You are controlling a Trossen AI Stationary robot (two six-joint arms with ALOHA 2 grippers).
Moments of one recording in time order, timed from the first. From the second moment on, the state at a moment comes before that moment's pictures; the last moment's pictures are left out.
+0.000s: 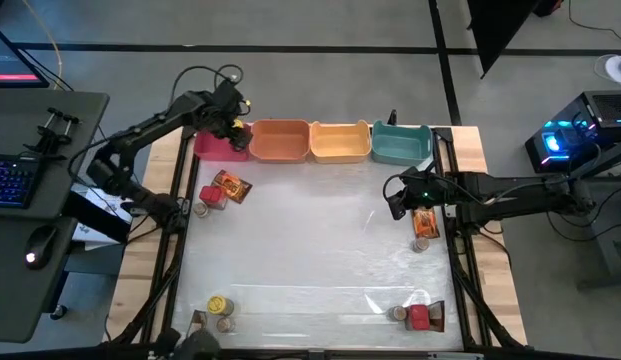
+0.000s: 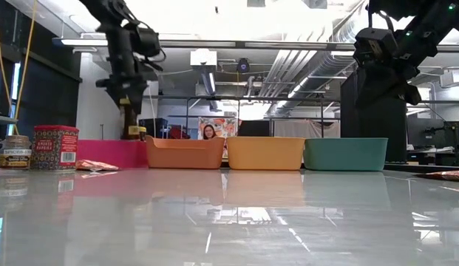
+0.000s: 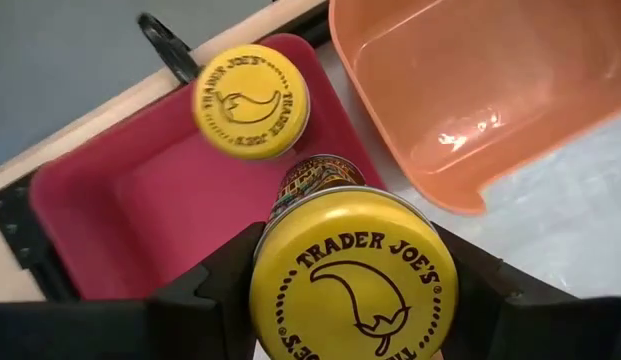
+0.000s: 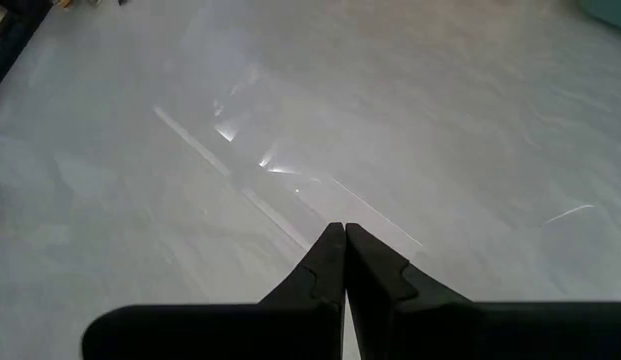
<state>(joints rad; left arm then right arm) 0.88 1.48 1.22 -0.99 -0.13 -0.16 -0.09 0.82 0.58 -0.61 0.16 0.83</state>
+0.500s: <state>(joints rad) 0.88 1.61 1.22 -0.92 -0.15 -0.20 -0.09 0.82 0.58 -0.57 0.16 0.83</state>
